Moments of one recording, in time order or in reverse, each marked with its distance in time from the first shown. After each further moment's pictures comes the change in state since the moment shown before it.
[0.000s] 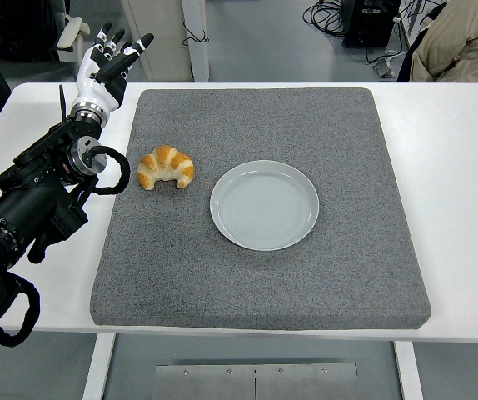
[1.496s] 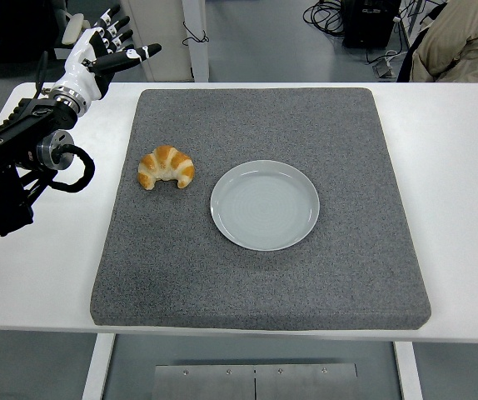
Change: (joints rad) left arm -0.065 0.264 0.413 -0.300 0.057 0.066 0.010; right arm 0.000 0.000 0.000 0.000 0.000 0.000 0.000
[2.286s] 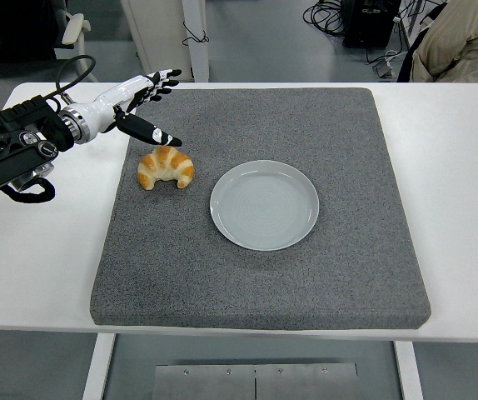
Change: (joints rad) left arm -0.045 0.179 0.225 -0.317 0.622 0.003 0.137; right arm 0.000 0.000 0.000 0.000 0.000 0.000 0.000
